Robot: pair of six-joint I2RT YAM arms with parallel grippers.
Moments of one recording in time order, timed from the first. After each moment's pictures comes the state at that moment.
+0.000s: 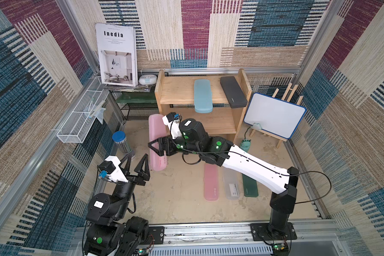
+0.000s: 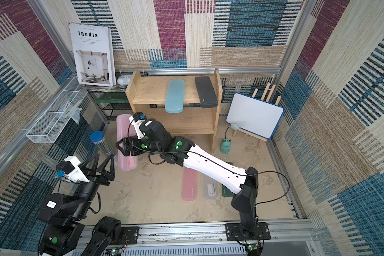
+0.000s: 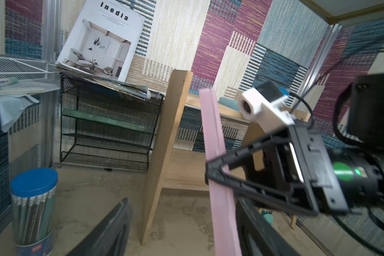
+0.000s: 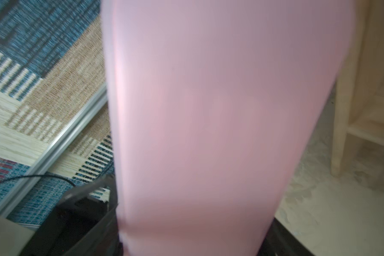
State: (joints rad) left arm -0.26 0.25 0.74 -0.29 -0.08 -0.28; right arm 1.12 1.81 1.89 -0.46 -0.07 0.60
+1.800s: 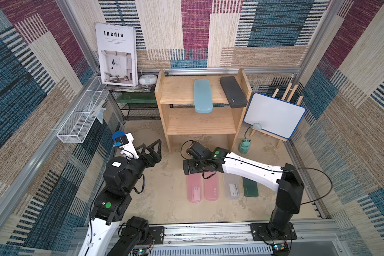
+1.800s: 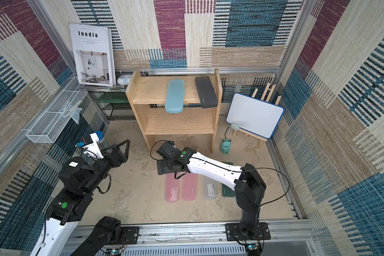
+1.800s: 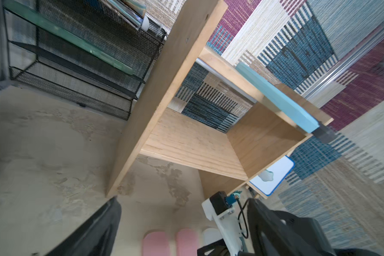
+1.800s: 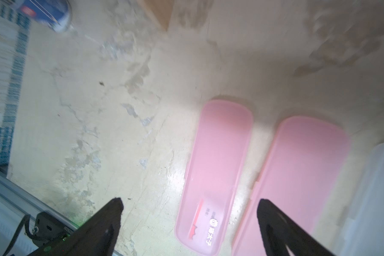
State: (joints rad) left arm -0.26 0.66 0.93 -0.35 0.08 -0.62; right arm 1.02 1.73 1.50 -0.75 0.18 0.71
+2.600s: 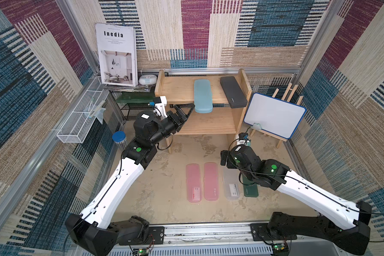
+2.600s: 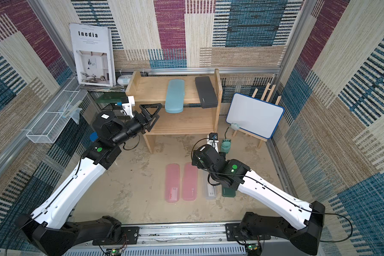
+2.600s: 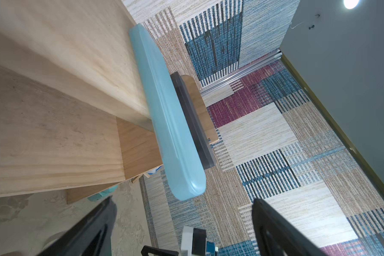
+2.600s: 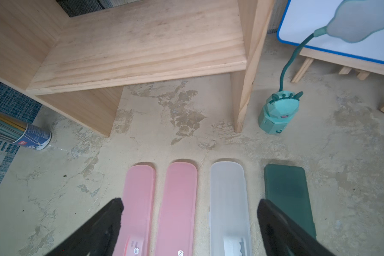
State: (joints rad) left arm -0.41 1.29 1.36 -0.03 0.39 -1.10; right arm 0.92 1.14 1.14 -0.72 0.57 0.69
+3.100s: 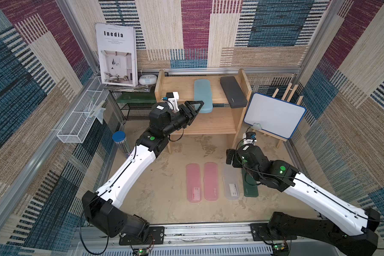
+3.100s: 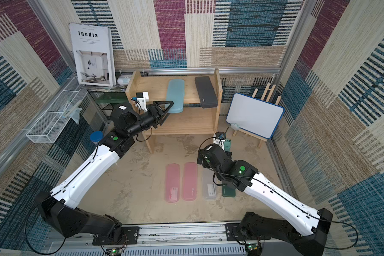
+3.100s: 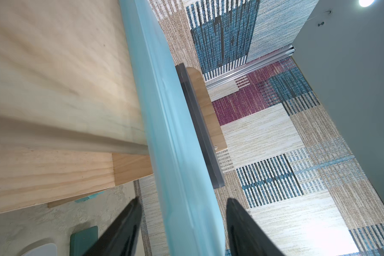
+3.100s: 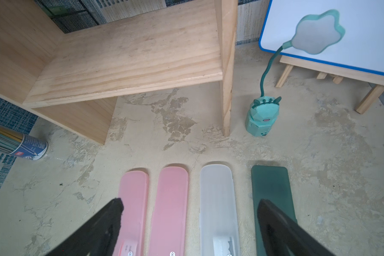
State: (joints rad) left arm -0.47 1.47 1.50 -0.01 0.39 -1.14; right arm 0.88 1.08 1.13 -0.76 0.57 0.68
